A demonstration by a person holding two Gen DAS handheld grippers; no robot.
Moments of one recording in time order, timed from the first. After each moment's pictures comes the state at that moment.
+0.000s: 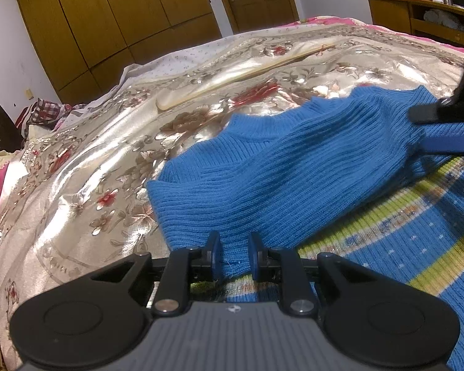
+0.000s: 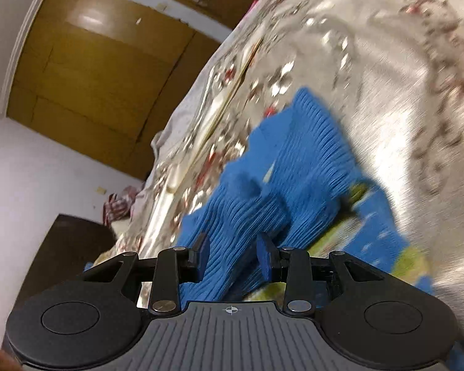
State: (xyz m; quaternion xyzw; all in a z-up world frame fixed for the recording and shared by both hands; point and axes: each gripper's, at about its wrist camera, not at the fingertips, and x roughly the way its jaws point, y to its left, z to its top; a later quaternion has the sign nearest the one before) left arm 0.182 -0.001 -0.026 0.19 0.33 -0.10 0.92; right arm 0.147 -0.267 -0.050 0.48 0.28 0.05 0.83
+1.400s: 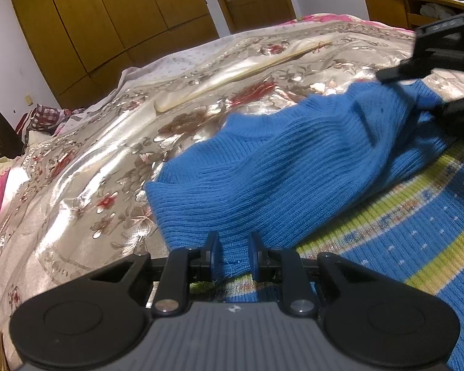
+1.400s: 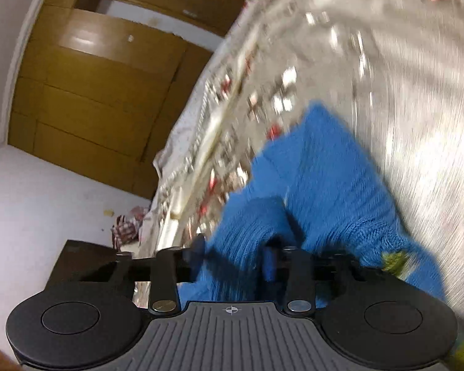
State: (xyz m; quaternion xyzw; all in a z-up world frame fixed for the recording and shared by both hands) left arm 0.179 -0.004 -0.028 0.20 0.33 -0.10 0.92; right arm 0.192 -0.287 -0.053 0.52 0.24 0.04 0.82
